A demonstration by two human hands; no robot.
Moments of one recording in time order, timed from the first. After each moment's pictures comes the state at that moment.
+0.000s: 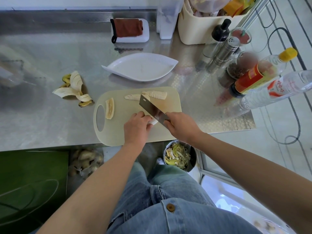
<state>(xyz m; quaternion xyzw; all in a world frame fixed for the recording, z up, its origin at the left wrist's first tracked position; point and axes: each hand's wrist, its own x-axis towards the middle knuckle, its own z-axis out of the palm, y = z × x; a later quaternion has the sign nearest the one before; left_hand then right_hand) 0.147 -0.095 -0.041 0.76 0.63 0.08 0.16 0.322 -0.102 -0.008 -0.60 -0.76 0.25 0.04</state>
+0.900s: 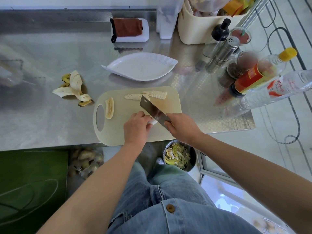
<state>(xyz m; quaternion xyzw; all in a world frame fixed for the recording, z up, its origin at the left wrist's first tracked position) 0.148 -0.096 -0.042 0.76 0.63 0.09 0.16 0.323 -0.106 -0.007 -0.61 -0.75 0.25 0.04</state>
